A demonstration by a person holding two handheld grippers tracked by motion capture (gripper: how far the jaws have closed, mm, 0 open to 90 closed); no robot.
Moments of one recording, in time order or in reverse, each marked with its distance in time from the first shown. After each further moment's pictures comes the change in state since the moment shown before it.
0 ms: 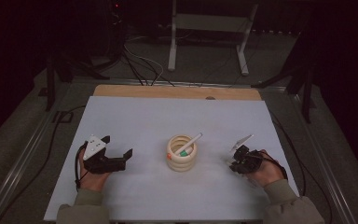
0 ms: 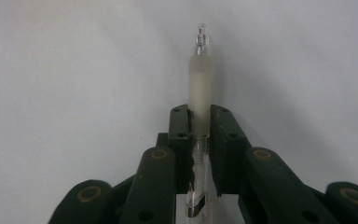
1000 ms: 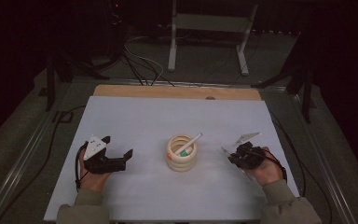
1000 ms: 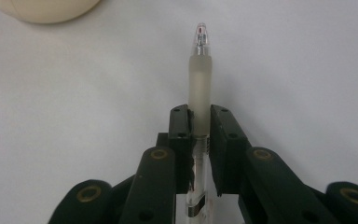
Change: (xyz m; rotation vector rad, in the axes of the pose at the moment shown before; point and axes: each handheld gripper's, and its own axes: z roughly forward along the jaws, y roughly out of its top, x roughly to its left) left arm 0.000 -0.001 0.000 0.003 -0.003 0.003; right arm -0.001 0.003 -0.014 -0.179 -0.064 0.052
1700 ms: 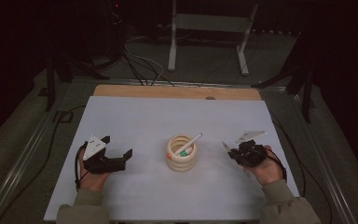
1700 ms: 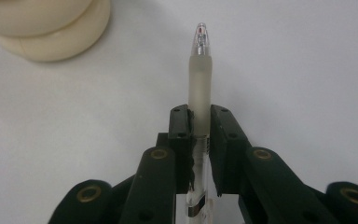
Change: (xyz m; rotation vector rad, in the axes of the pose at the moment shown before) left arm 0.000 0.000 -0.001 -0.006 0.002 -0.003; right arm -0.003 0.003 -0.008 -0.104 -0.021 0.047
